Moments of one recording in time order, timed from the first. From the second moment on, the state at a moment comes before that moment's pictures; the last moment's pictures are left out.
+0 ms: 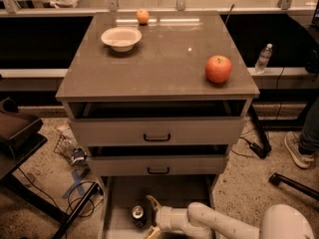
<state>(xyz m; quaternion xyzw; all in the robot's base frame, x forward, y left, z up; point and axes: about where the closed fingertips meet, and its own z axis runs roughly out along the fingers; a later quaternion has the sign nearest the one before) 0.463 0.068 0.221 -0.55 0.60 0.36 0.46</state>
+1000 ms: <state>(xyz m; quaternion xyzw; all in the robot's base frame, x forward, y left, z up) 0.484 0.114 0.191 -0.52 0.62 0.40 0.43</state>
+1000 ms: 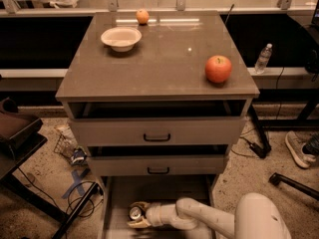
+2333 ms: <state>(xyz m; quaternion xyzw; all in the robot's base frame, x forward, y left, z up) 0.478 0.057 0.337 -0.49 0.63 0.38 0.46</state>
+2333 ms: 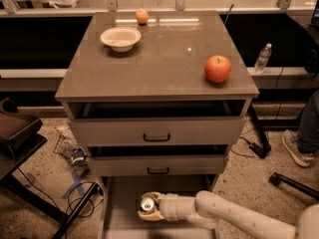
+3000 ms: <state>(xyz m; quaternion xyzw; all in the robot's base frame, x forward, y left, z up) 0.432 0.017 0.490 -0.44 0.68 0.35 0.48</state>
